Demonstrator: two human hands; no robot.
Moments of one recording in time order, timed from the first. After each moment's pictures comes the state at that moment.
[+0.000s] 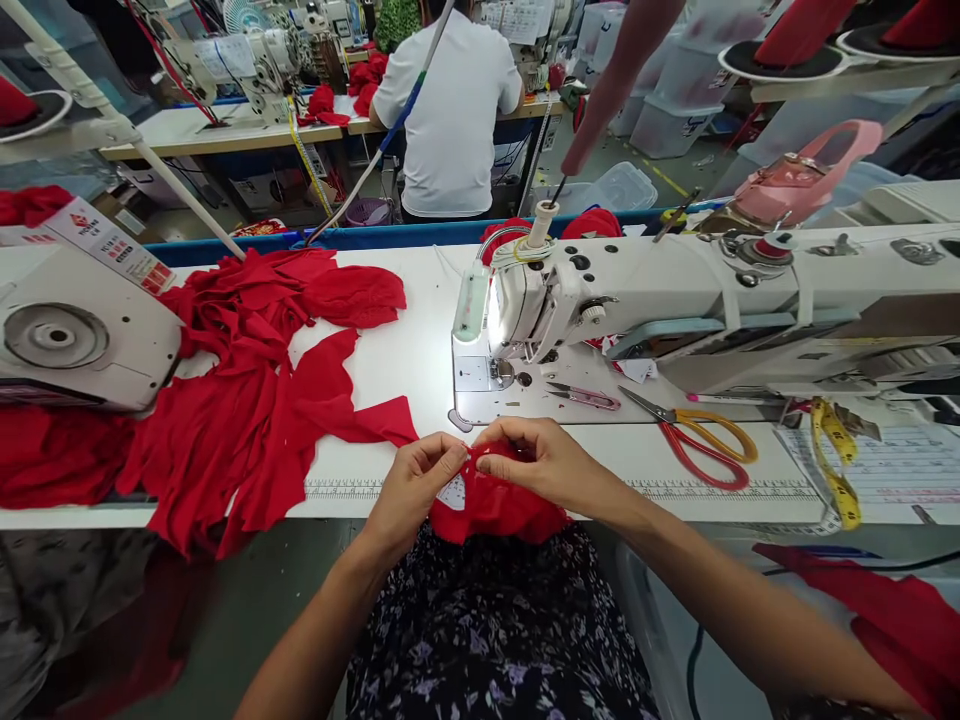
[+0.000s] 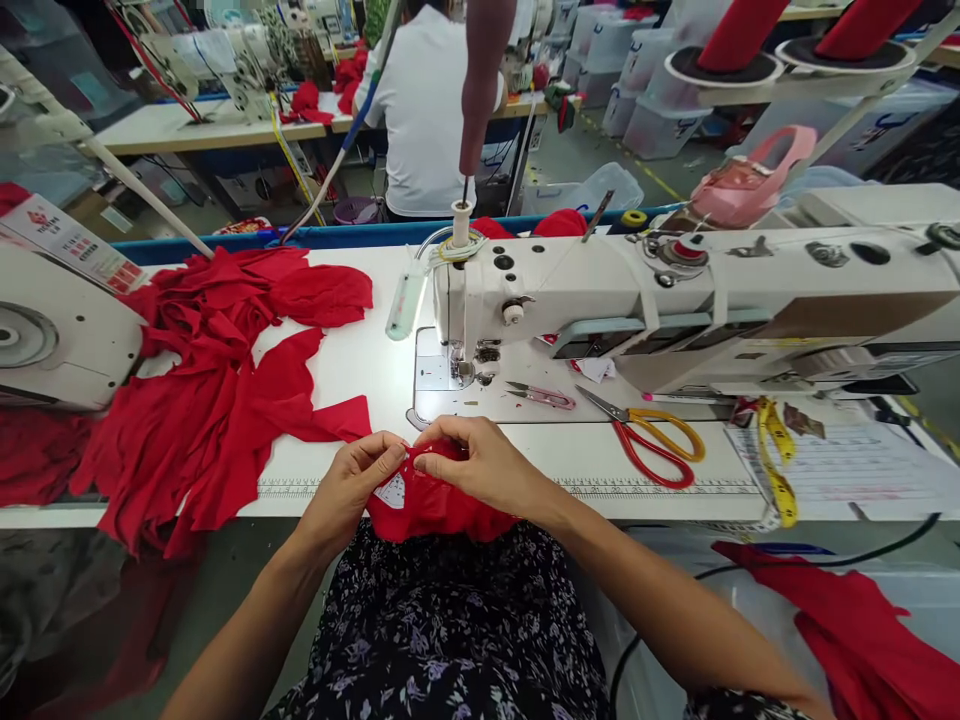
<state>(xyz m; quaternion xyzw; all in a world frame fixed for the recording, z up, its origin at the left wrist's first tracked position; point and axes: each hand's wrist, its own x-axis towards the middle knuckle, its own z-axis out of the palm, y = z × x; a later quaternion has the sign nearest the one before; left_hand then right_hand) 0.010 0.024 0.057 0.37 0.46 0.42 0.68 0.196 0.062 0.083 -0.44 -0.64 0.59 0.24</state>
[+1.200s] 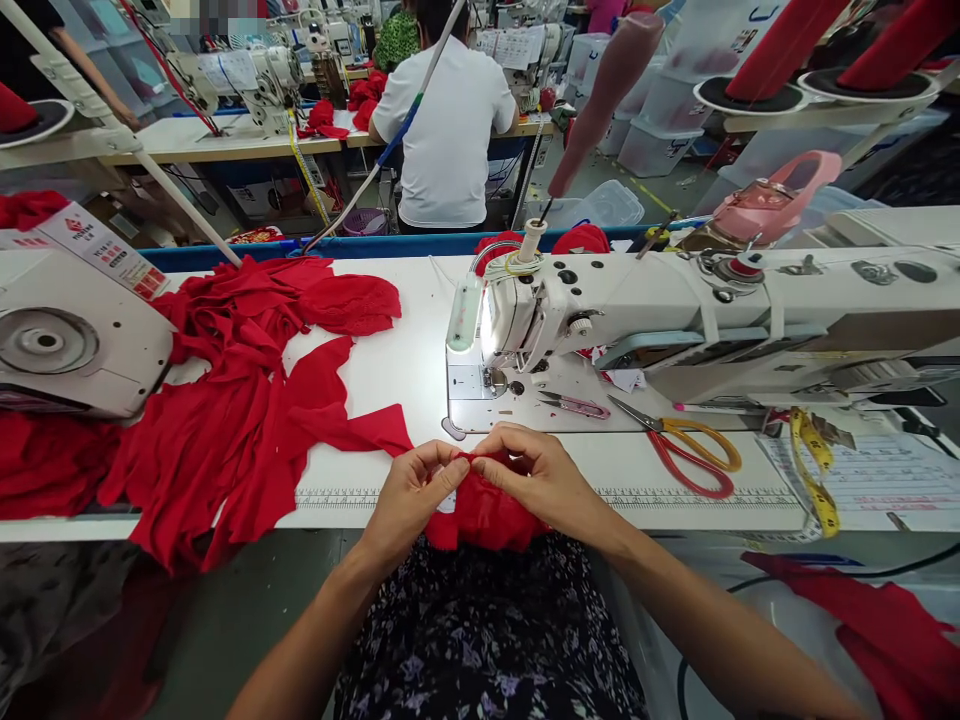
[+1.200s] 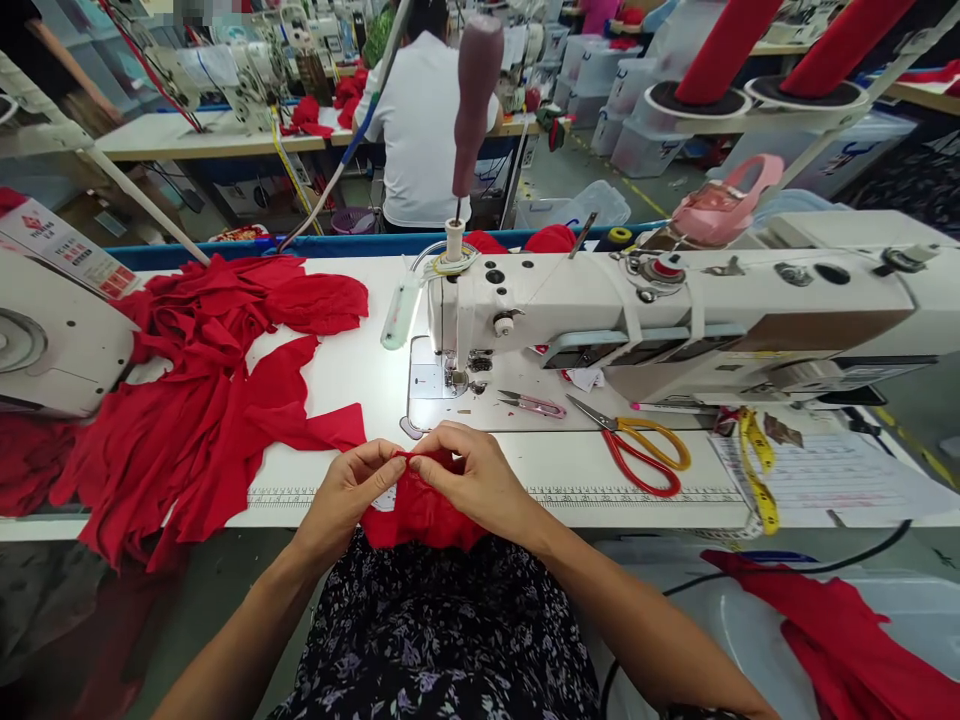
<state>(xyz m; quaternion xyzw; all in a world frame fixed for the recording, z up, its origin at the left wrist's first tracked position) 0.013 0.023 0.056 0.41 0.46 0.44 0.66 0.194 0.054 0.076 -0.45 -0.67 0.49 0.32</state>
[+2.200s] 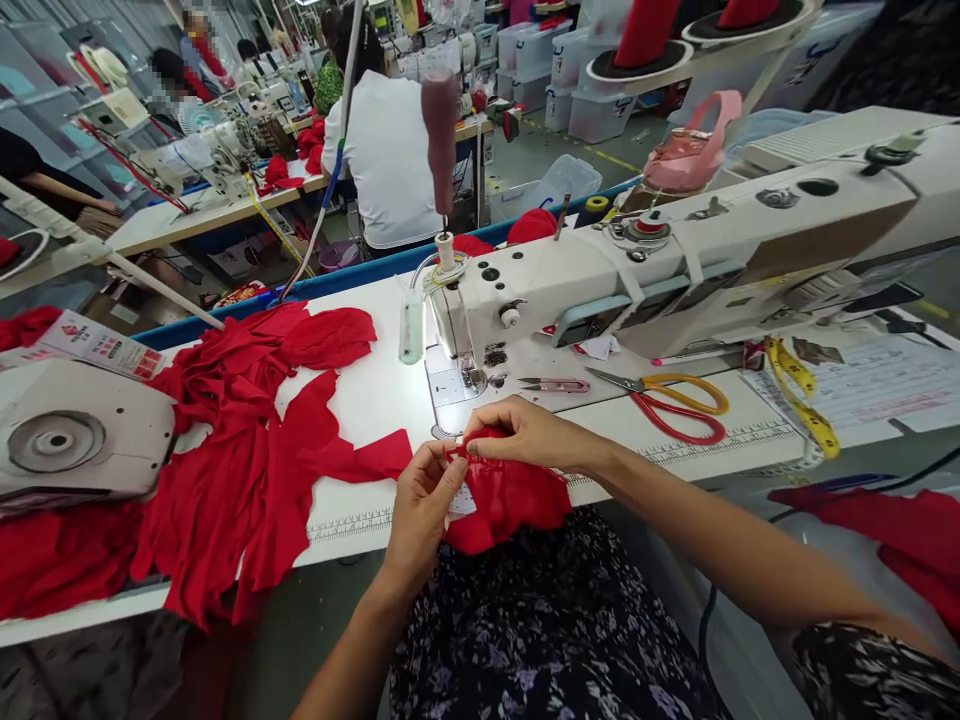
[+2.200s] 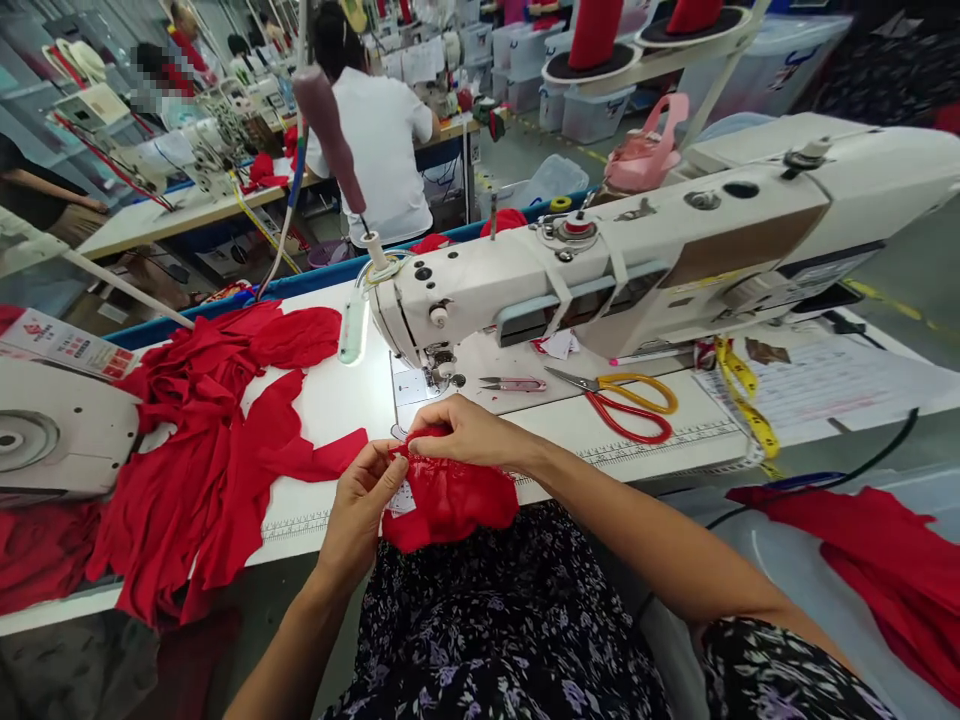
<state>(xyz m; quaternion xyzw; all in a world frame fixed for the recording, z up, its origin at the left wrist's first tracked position) 0.037 0.019 0.054 0.40 0.47 0.47 0.63 0.220 0.087 0.077 -0.37 -0.65 0.62 0.25</state>
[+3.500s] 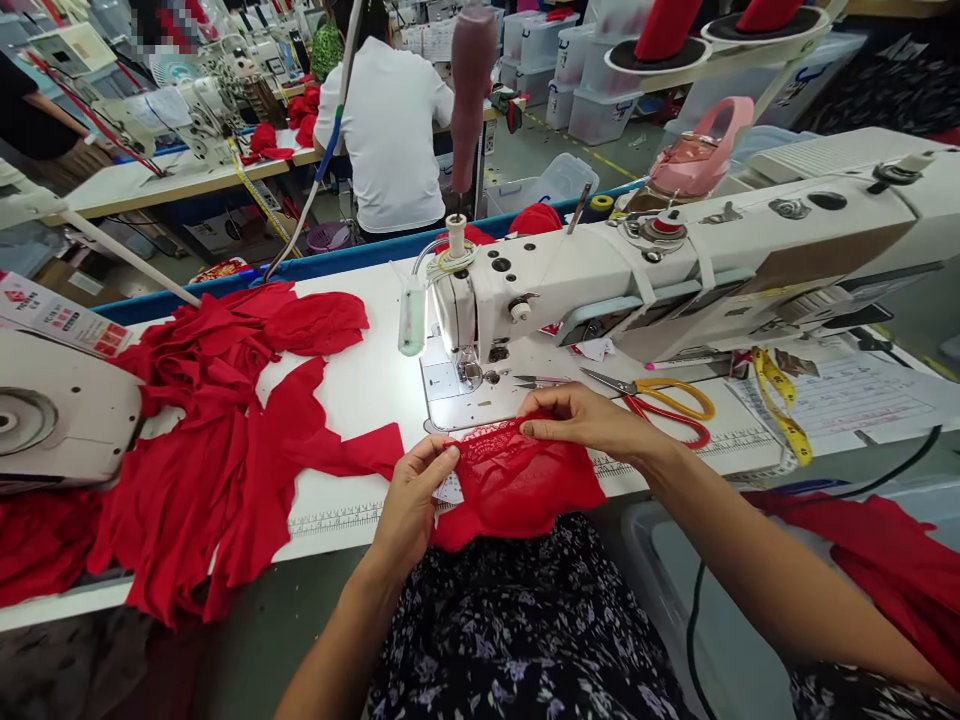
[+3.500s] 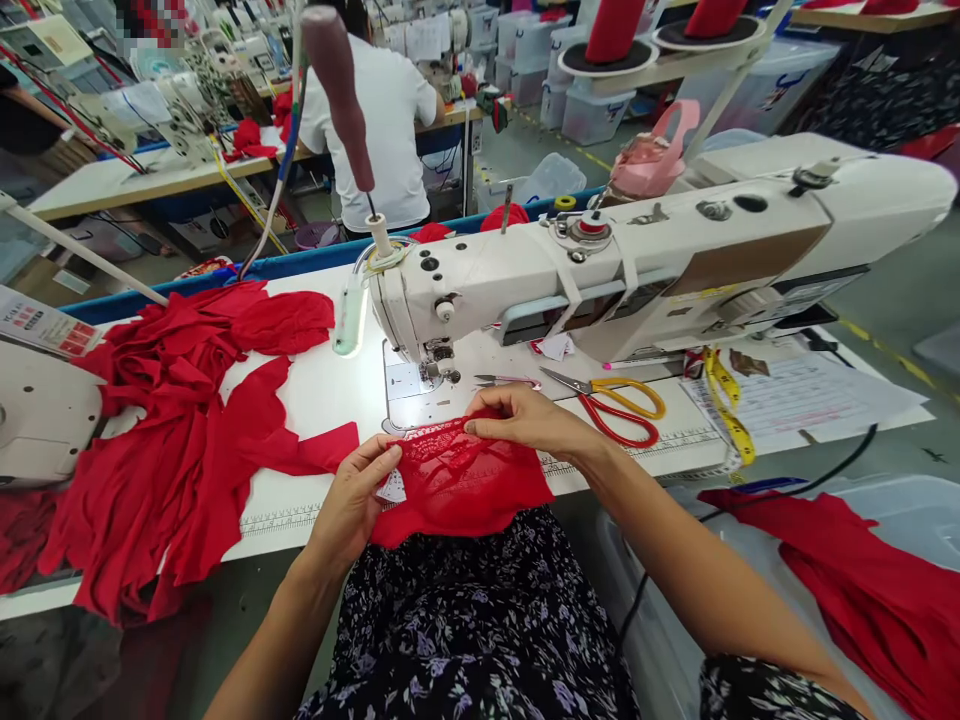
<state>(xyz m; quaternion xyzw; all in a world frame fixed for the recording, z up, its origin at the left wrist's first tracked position) 0.038 0.032 0.047 0.29 0.47 0.44 0.71 0.277 0.087 0.074 -0.48 -0.59 0.60 0.24</state>
